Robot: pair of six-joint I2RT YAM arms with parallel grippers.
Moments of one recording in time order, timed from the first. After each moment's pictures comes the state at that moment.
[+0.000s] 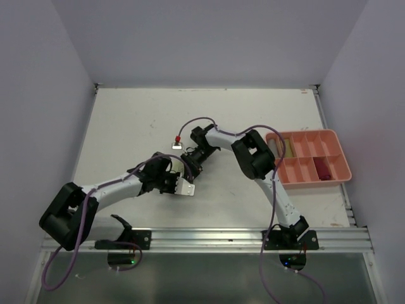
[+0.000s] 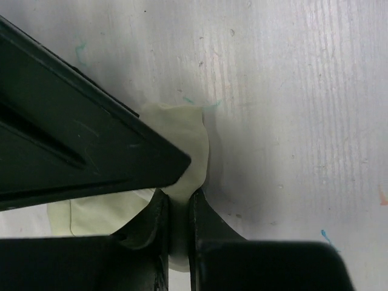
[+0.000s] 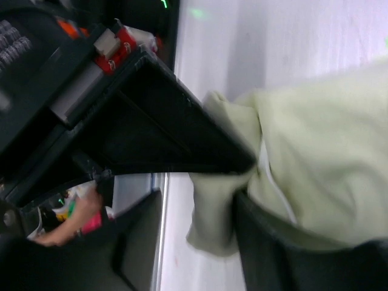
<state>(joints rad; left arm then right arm) -0.60 1.30 0.50 -0.20 0.42 1.09 0.69 2.53 1.87 -1.04 -1.31 -0.52</state>
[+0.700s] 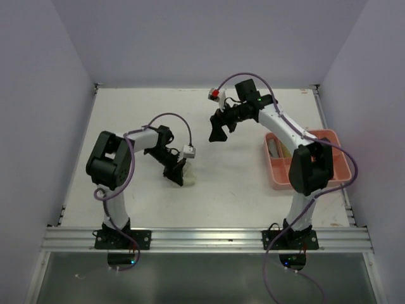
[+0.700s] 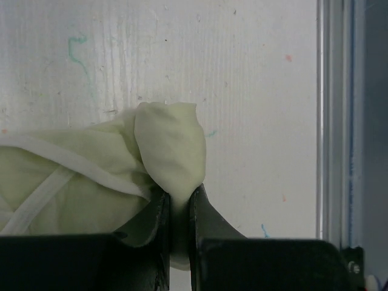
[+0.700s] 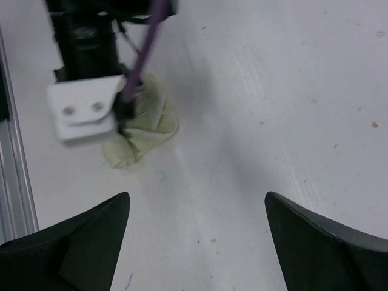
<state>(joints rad) -0.37 1.91 1.11 -0.87 0.85 1.07 0.40 1.93 1.69 -0.73 -0.75 -0.41</state>
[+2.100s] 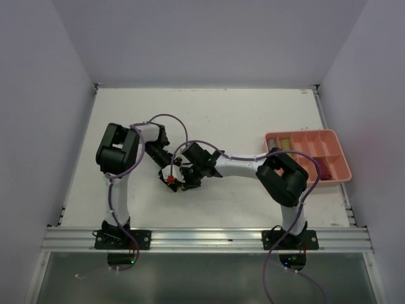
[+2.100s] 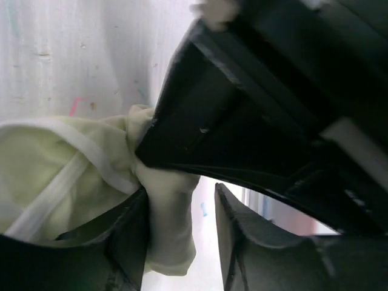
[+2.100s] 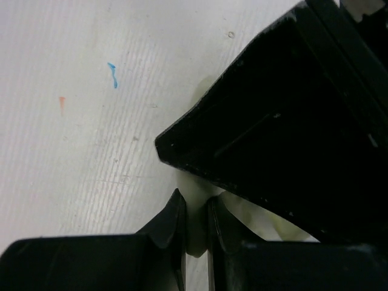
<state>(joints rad) -0.29 2.21 1.33 -1.37 0.97 1.19 0.96 1.93 1.20 -0.25 -0.49 -0.78</state>
